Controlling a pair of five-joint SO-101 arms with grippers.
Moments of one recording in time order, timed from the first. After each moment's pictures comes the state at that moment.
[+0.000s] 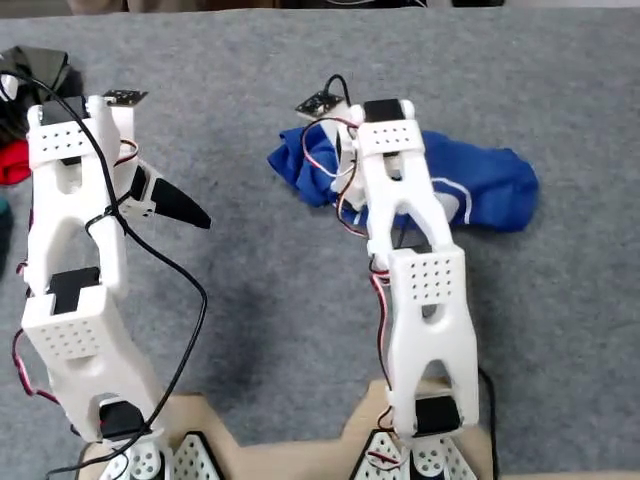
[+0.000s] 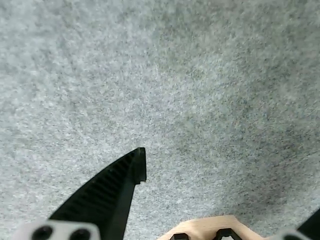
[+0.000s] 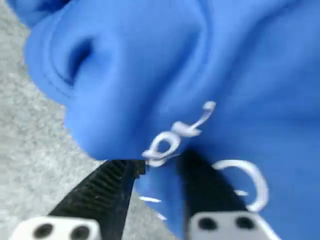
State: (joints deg) left arm -15.4 24.5 -22.9 100.2 -26.9; right arm -11.4 56.6 -48.9 91.9 26.2
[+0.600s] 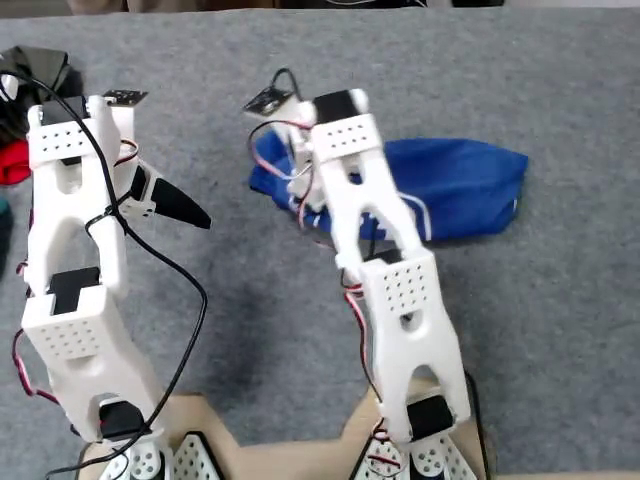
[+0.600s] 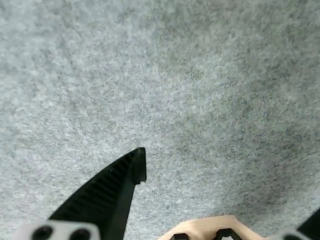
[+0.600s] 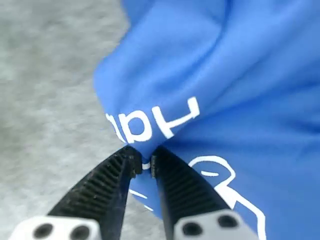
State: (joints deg) left arm -15.4 24.5 -22.9 100.2 -26.9; right arm -23.2 51.5 -52.5 101.2 21.6
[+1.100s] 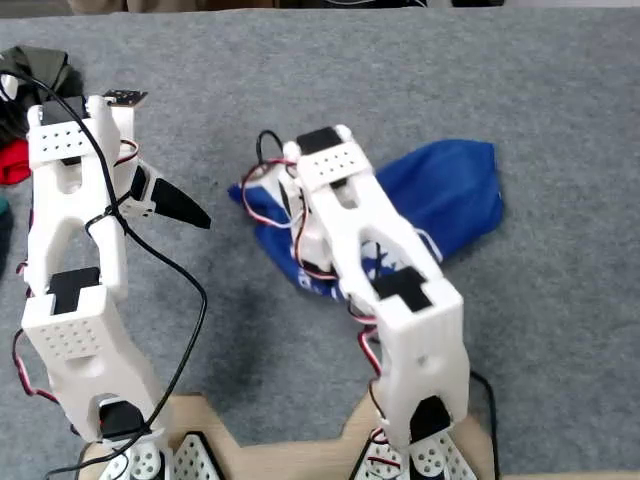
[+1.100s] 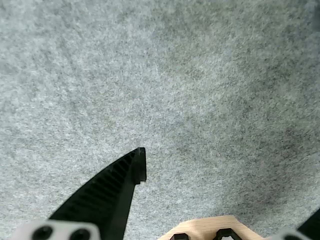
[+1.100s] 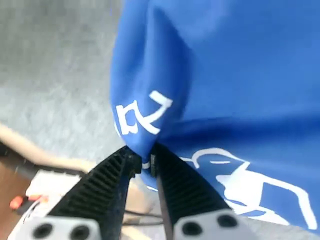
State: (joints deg) left arm -15.4 24.5 -22.9 100.2 -26.9; right arm -26.3 27.7 -8.5 101.2 24.5
